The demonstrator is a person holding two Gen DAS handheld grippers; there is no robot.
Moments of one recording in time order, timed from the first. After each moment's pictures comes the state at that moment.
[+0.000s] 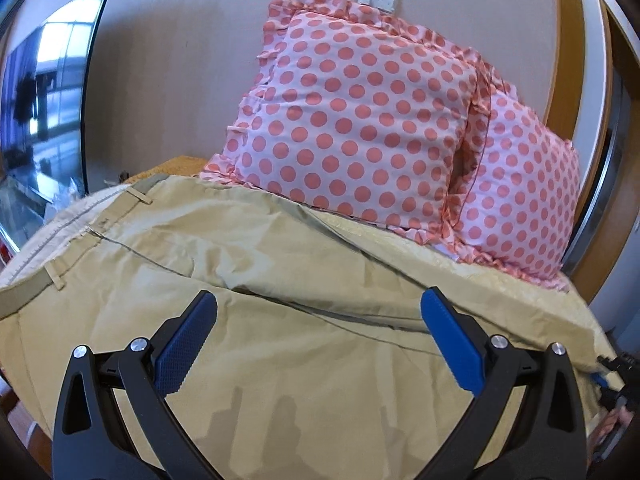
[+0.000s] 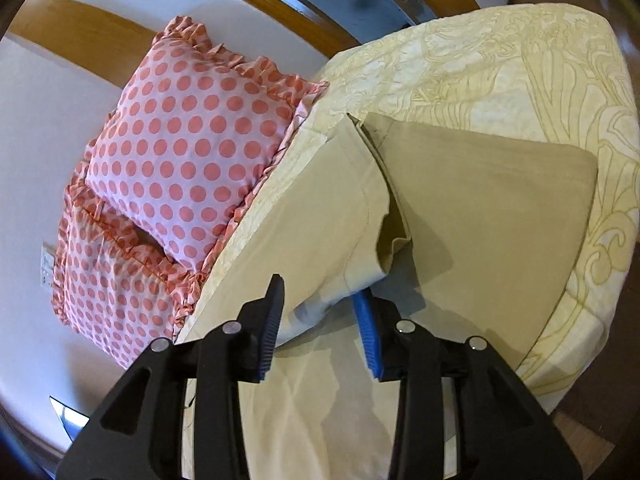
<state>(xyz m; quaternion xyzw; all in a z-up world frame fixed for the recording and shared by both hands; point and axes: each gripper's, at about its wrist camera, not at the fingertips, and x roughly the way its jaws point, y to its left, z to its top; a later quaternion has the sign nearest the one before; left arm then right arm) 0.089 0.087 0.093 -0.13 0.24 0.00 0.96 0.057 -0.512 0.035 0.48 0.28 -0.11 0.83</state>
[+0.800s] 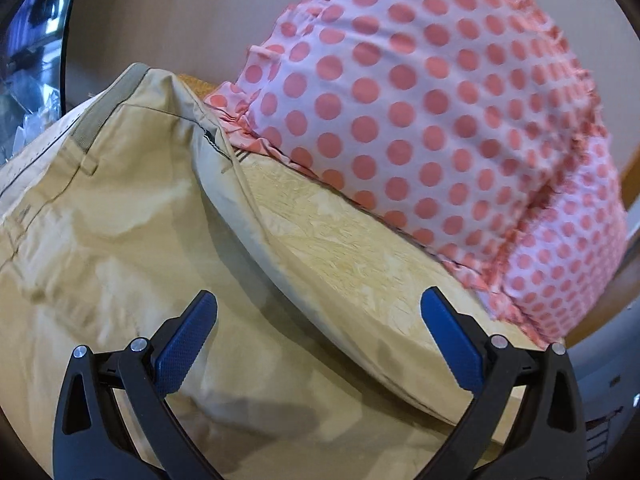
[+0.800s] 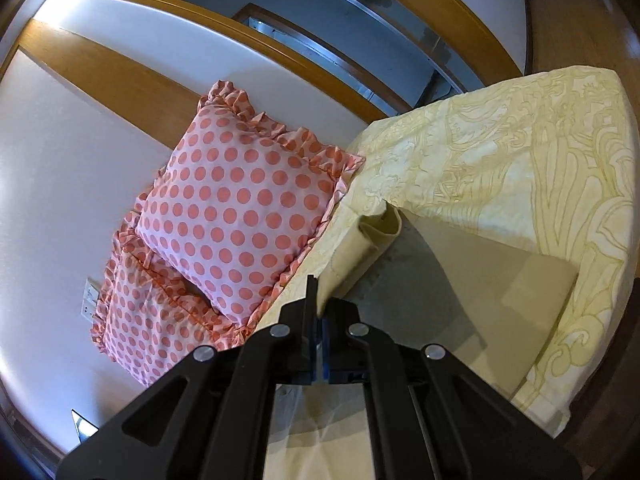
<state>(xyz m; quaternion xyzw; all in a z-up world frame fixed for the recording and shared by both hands) 0.261 0.145 0.067 -0.24 0.37 0.02 0.90 0.038 -0.549 0.052 0.48 0.15 -0.08 0.86</state>
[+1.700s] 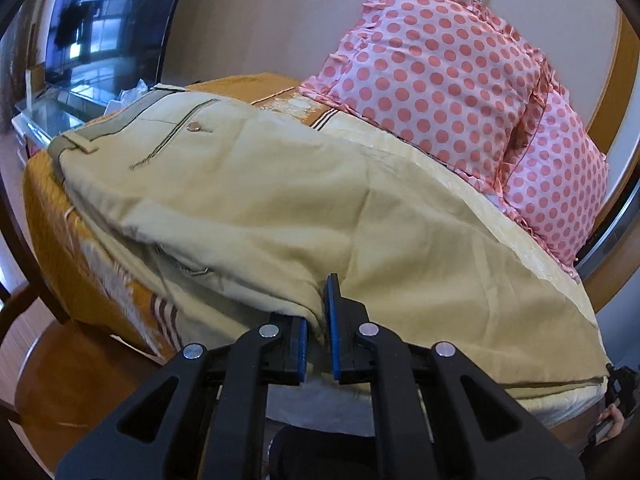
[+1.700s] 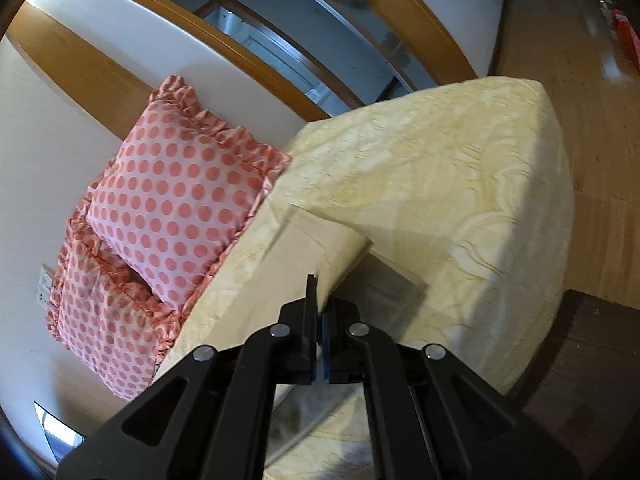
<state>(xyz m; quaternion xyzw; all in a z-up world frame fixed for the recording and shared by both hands) -0.015 0.166 0.021 -0.21 0.33 0.05 0.92 -0.011 -0.580 0.024 0.45 0.21 -0.16 0.86</state>
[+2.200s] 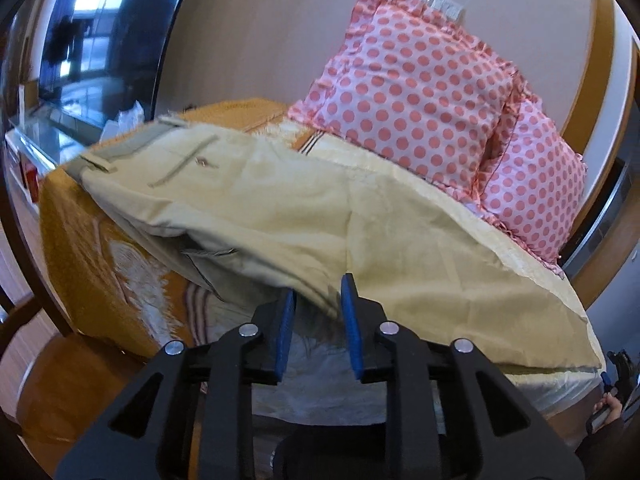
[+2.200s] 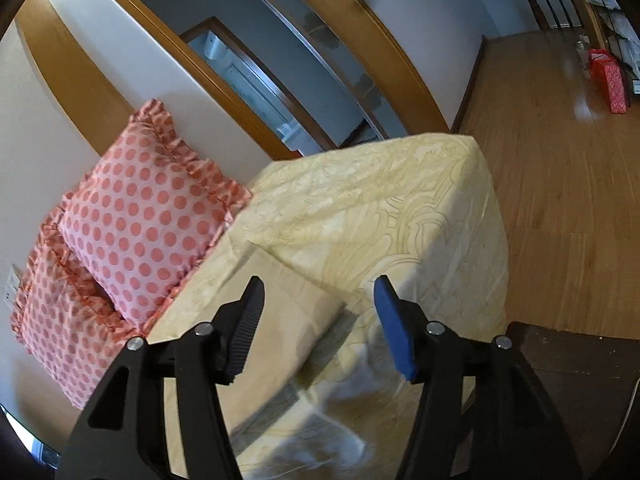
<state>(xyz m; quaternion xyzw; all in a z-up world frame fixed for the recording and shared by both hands) -0.057 0.167 0.039 -0.19 0.28 0.03 0.94 -0.043 -0.586 0.027 0.40 0.19 -0.24 0.87</state>
